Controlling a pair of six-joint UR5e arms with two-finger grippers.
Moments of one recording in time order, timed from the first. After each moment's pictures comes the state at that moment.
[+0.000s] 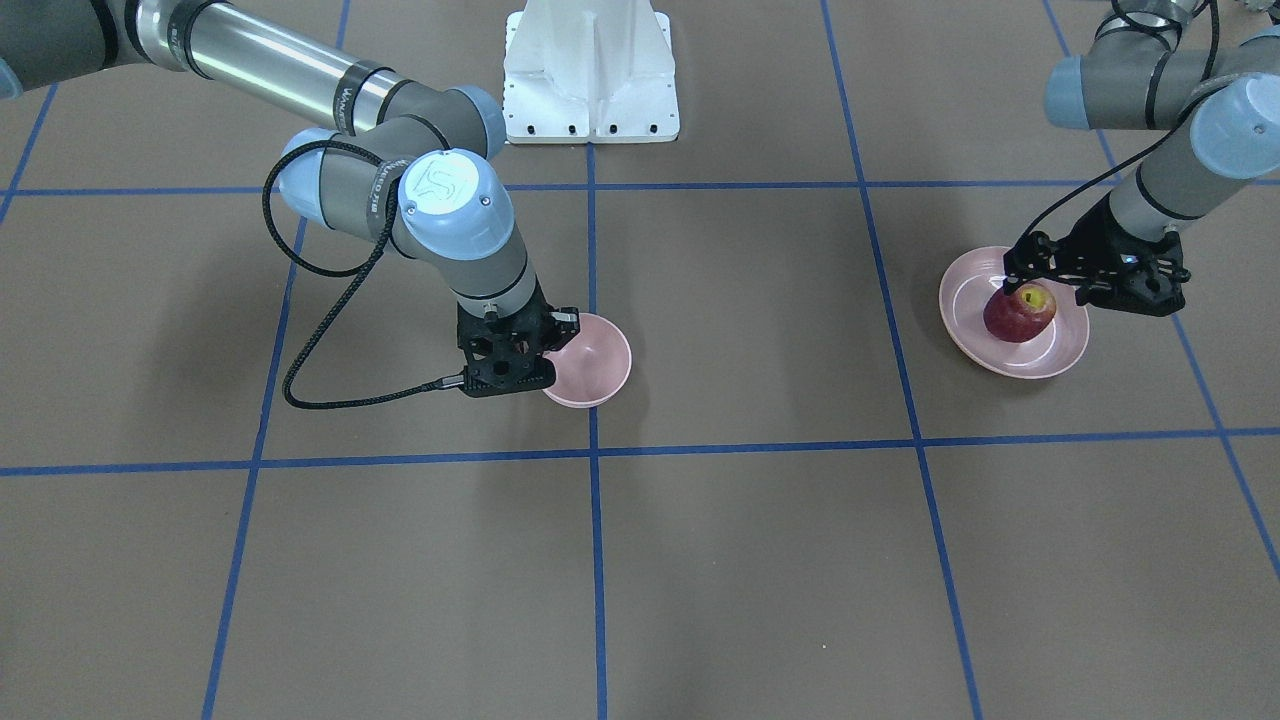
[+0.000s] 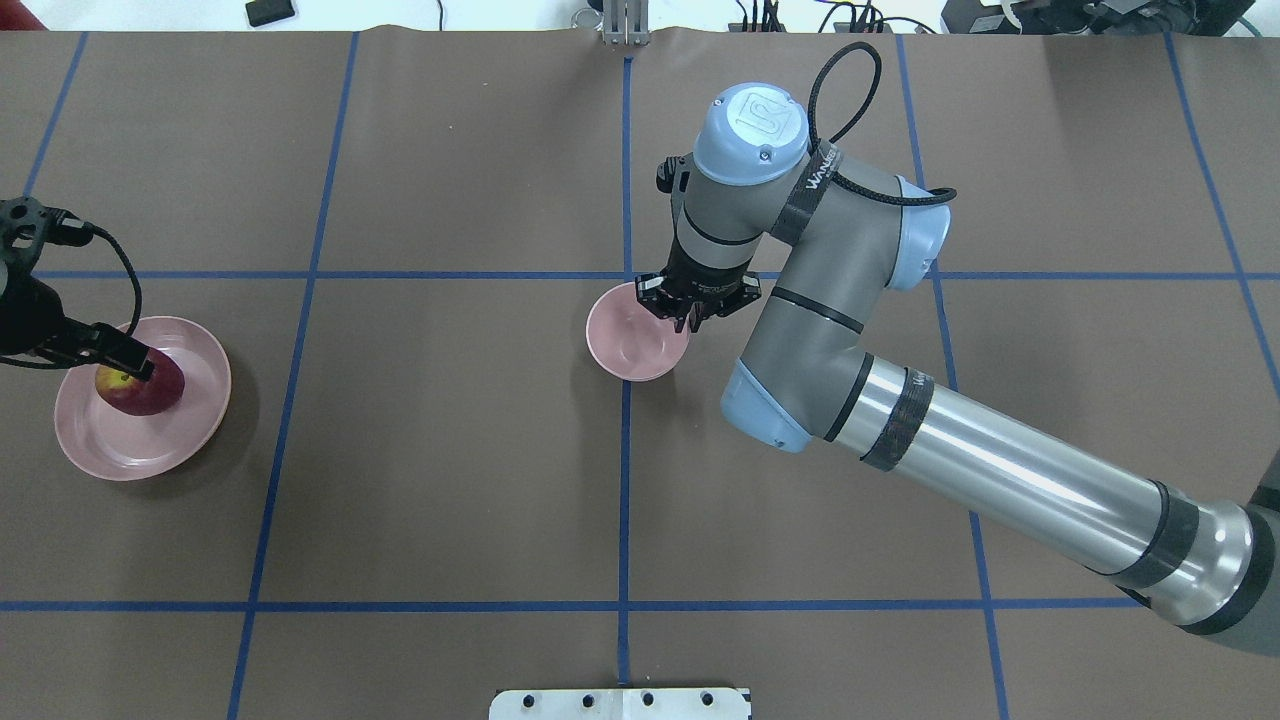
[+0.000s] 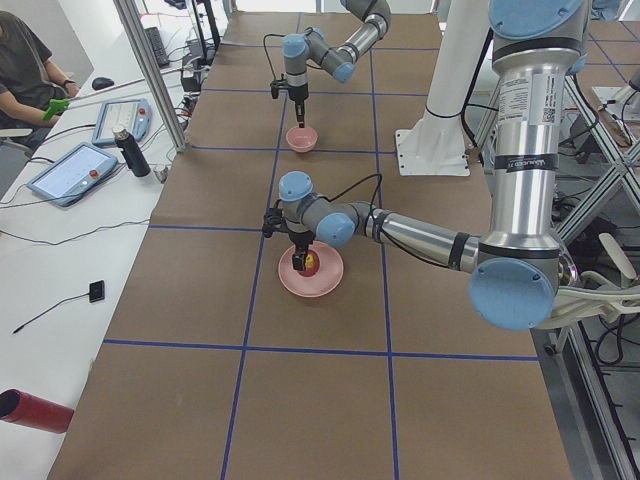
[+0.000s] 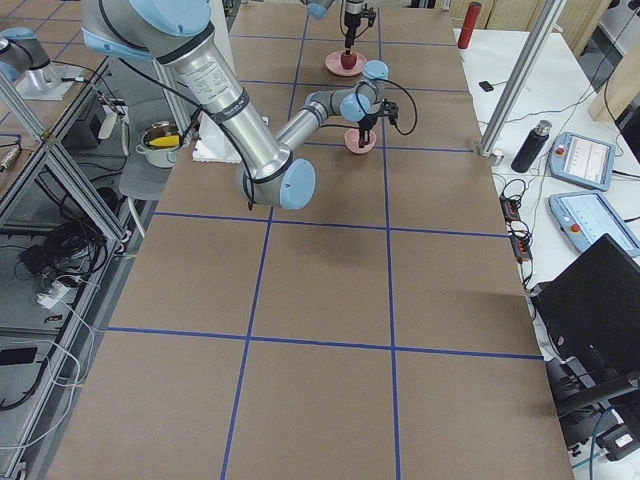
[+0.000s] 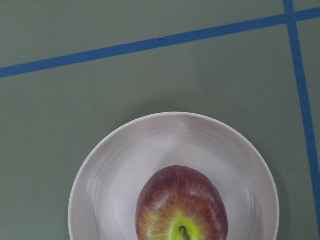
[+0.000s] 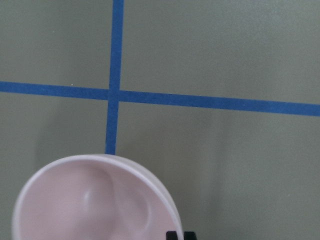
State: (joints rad) left arm -0.98 -1.56 -1.77 -1.91 -2.24 -0.59; right arm 0.65 -0.78 1.43 -1.48 2.08 1.04
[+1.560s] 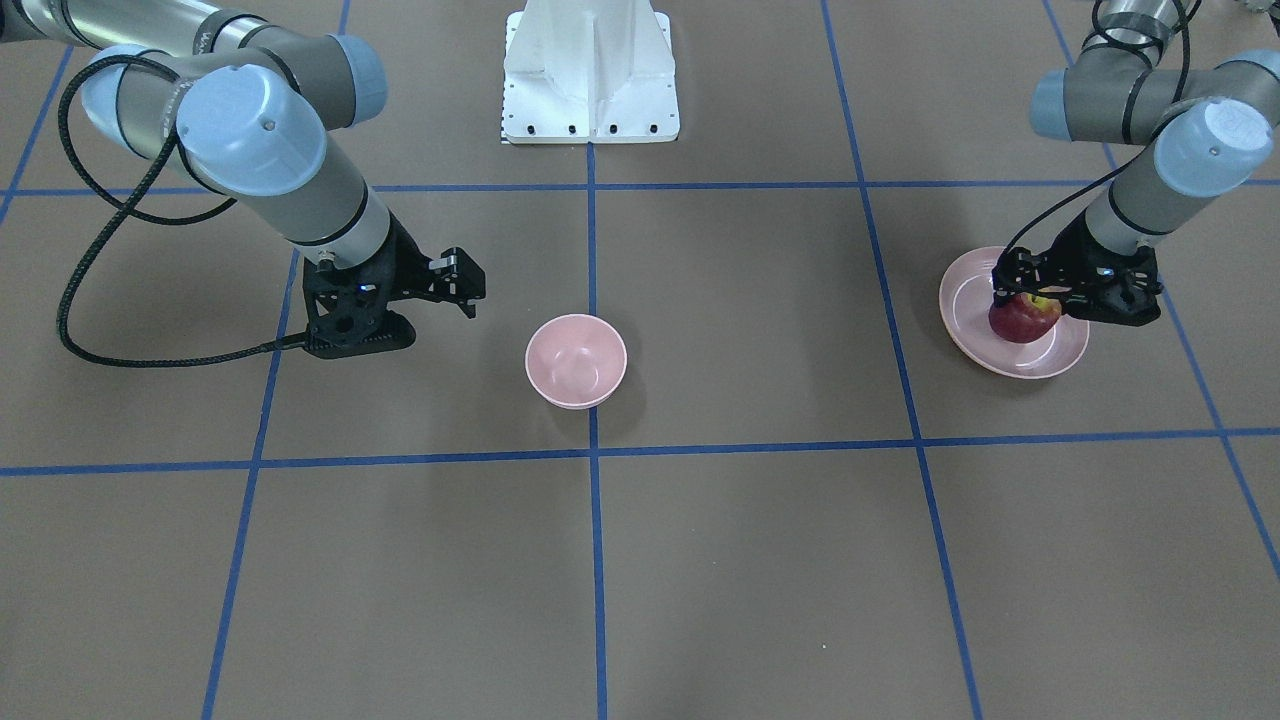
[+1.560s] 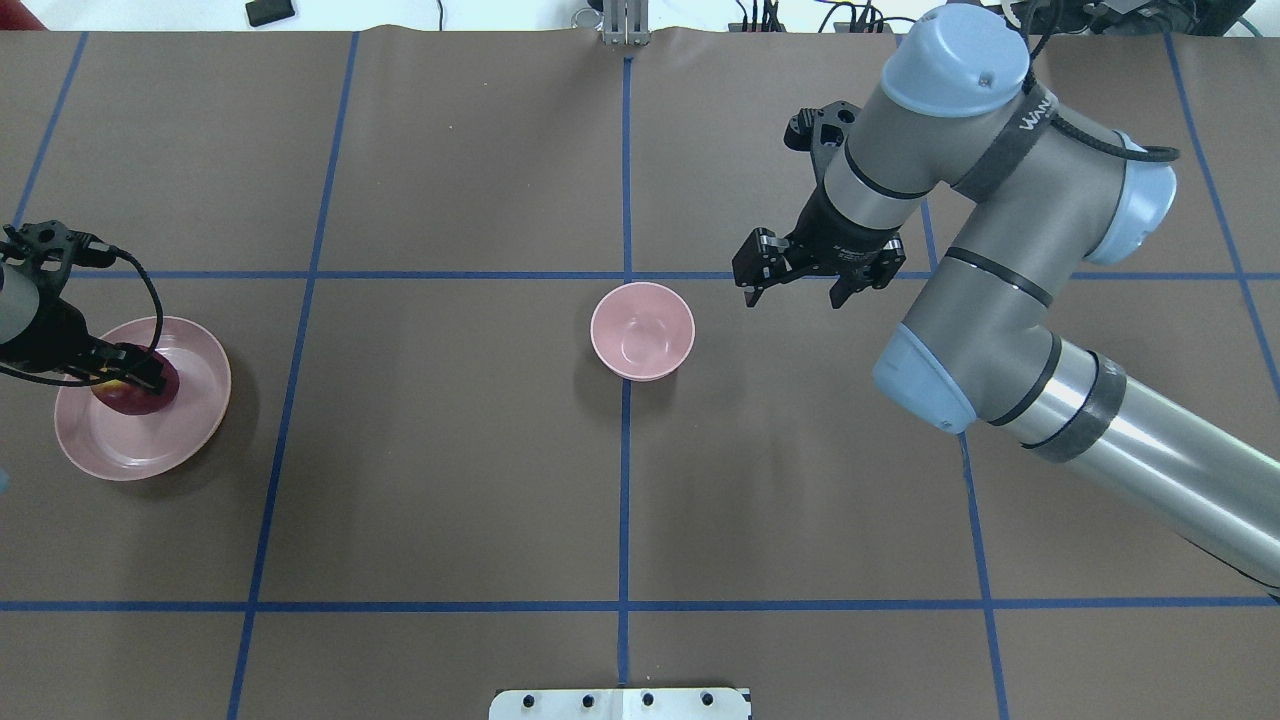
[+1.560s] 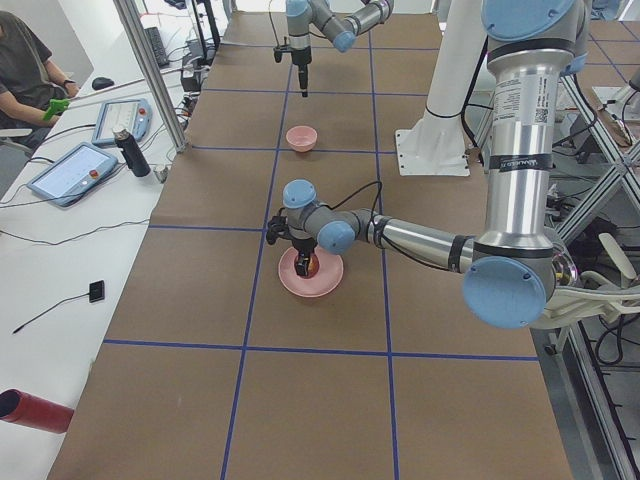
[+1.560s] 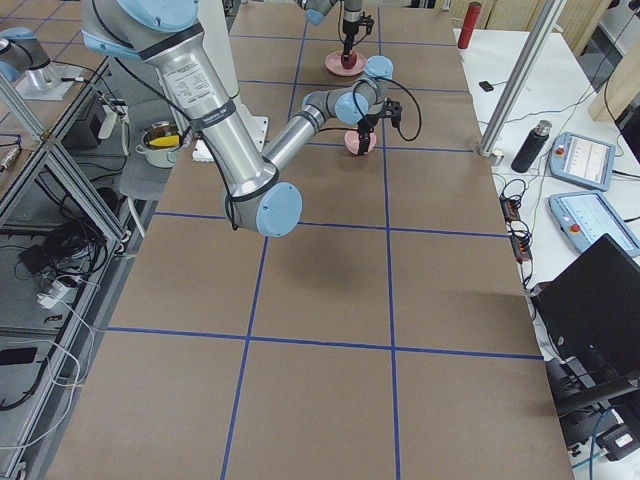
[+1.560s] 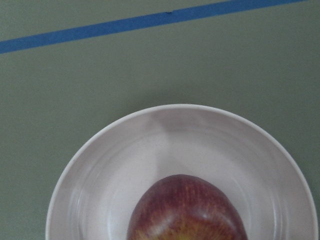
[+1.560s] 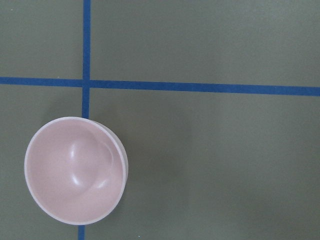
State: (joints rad) left arm -0.93 -1.56 -1.72 -1.96 -2.19 -0.64; right arm 0.79 -1.01 1.73 -1.58 2.22 0.95
